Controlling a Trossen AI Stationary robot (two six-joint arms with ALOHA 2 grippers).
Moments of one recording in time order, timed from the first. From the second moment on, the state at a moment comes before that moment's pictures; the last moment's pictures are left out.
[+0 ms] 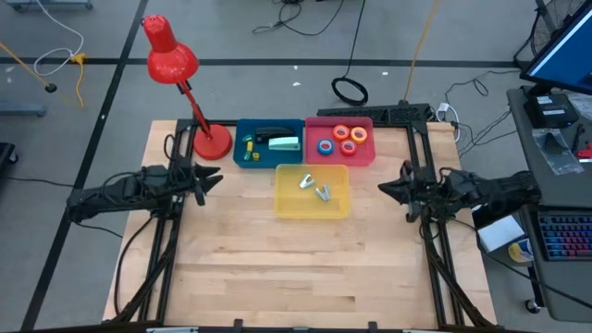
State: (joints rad) left arm 0.11 0.04 0.22 -0.38 -0.29 -0.42; right arm 0.18 0.18 0.27 -0.03 0.26 0.29
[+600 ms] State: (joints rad) left arm 0.12 0.04 0.09 -0.21 -0.18 -0.42; right arm 0.18 0.00 0.14 -0.03 0.18 0.33
